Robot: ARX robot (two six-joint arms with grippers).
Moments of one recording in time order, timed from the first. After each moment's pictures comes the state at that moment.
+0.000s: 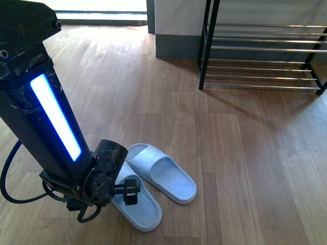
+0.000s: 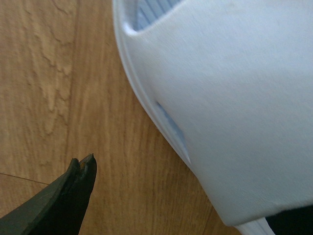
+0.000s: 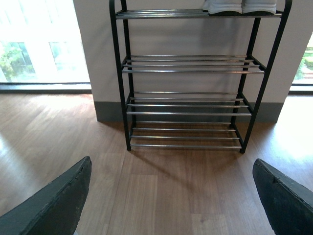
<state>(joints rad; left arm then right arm) -0.34 2.92 1.33 0.32 -0.21 -0.45 0.00 0.00 0.02 0.00 0.00 0.00</state>
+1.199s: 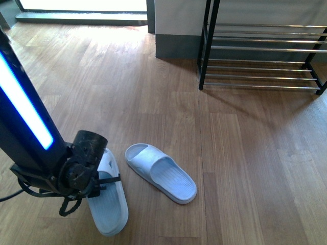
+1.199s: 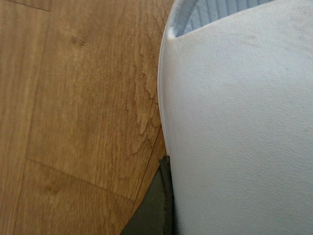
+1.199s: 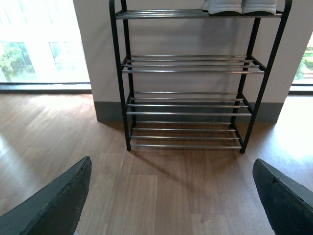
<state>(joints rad) -0.25 2.83 1.24 0.36 -0.29 -0.43 0.00 0.00 0.02 0.00 0.00 0.00</state>
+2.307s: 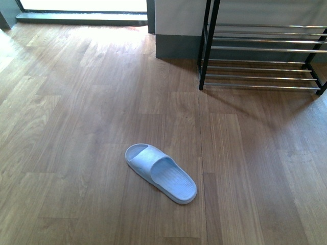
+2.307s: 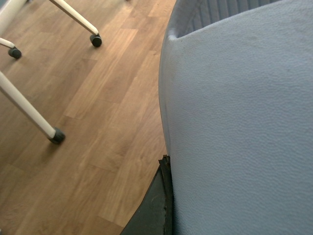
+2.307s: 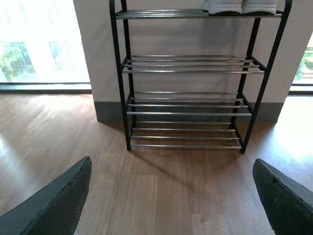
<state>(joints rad) -0.13 1.00 0.36 0.18 -0.45 -0.02 0.00 0.00 0.02 0.00 0.00 0.00</state>
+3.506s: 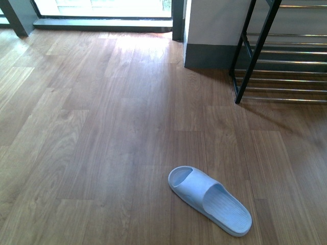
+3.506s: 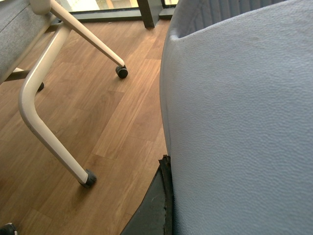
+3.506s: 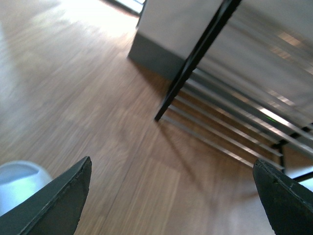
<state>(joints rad) -0.12 0.80 0.33 0.10 -0.45 0.04 0.08 1.66 0.22 1.16 -0.03 -0.44</state>
